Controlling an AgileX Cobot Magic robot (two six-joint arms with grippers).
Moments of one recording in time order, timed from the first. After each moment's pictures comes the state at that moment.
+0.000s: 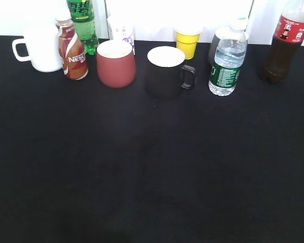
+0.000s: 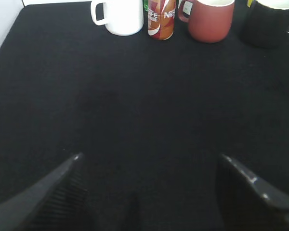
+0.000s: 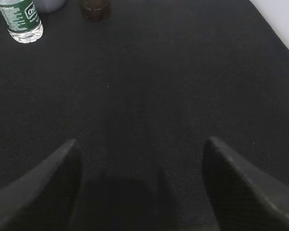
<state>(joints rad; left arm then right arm) -0.06 -0.01 -0.52 -0.11 1.07 0.07 -0.04 -0.01 -0.51 -0.07 1.04 0.10</state>
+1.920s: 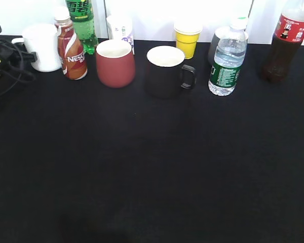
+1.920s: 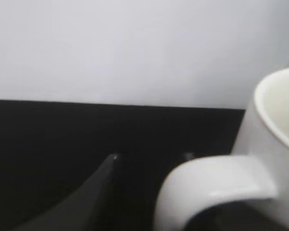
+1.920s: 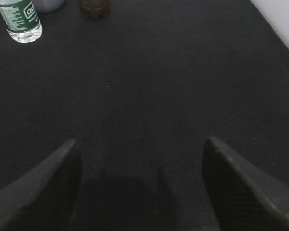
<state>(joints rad) 0.02 2.27 -1.29 -0.03 -0.72 -0.02 -0.04 -0.01 -0.51 -0.07 1.04 0.10</state>
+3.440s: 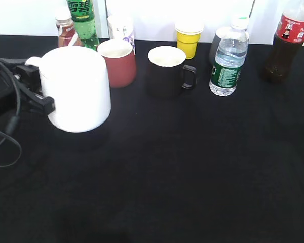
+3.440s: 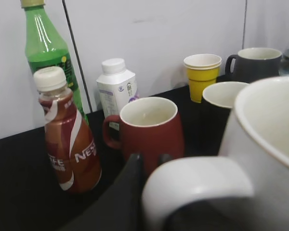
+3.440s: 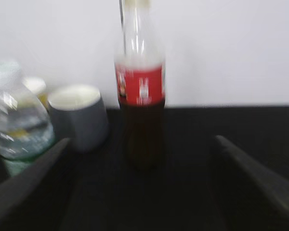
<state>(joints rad) -0.42 1.37 -0.39 0.07 -0.78 0.04 -0.04 1.38 -0.29 -0.07 -0.96 0.10</state>
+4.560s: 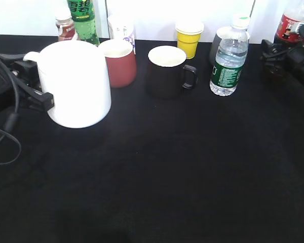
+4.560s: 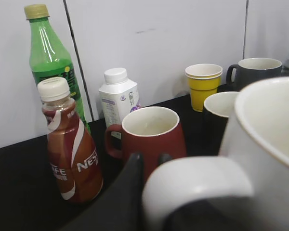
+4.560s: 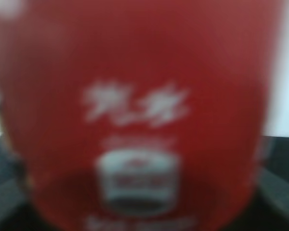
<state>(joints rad) -0.42 1.37 -0.39 0.07 -0.81 0.04 -0.04 2.20 -1.08 -0.20 -1.00 0.13</state>
